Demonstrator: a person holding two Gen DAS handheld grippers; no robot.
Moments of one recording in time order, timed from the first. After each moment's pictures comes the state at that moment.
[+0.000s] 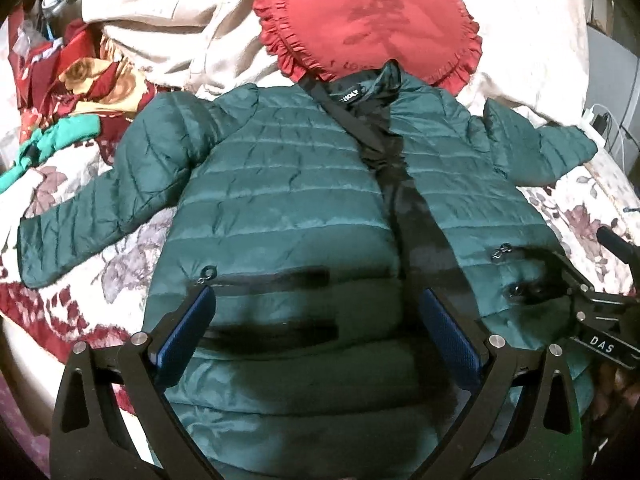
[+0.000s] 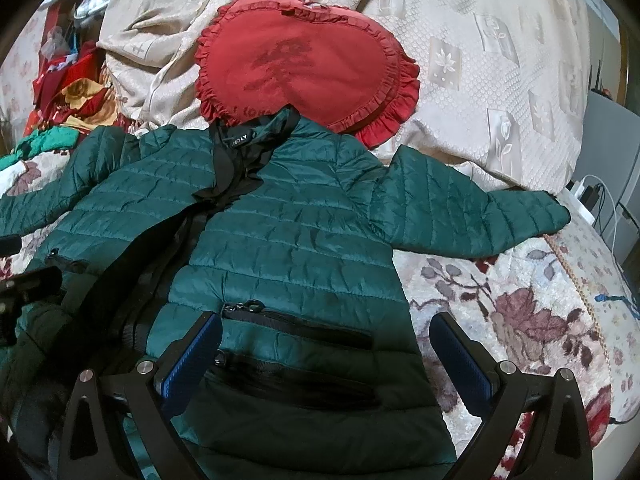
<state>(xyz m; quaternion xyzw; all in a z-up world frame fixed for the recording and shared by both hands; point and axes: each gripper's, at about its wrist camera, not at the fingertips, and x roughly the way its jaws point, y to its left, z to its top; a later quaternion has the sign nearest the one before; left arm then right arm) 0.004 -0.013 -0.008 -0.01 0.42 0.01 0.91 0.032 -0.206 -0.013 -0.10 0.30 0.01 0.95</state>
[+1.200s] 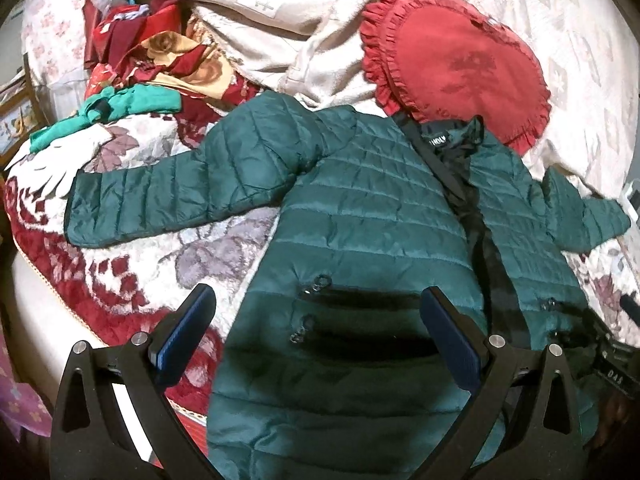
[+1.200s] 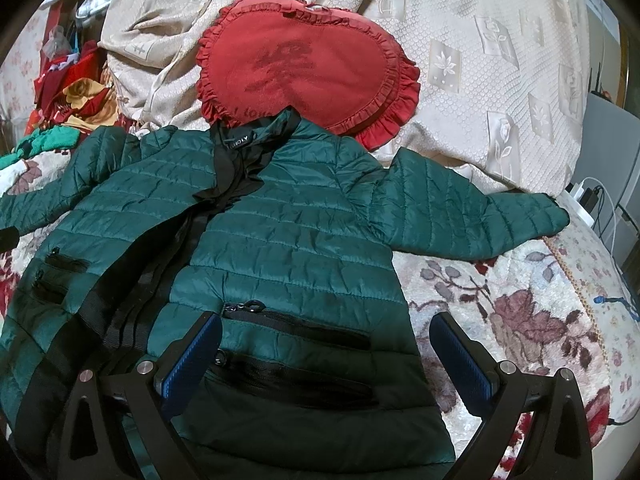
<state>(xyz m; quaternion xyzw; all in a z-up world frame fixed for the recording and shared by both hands) -0.014 0.071 0.005 -0.08 0.37 0.11 0.92 0.029 -0.204 -0.014 -0.10 0.29 0.01 0.95</state>
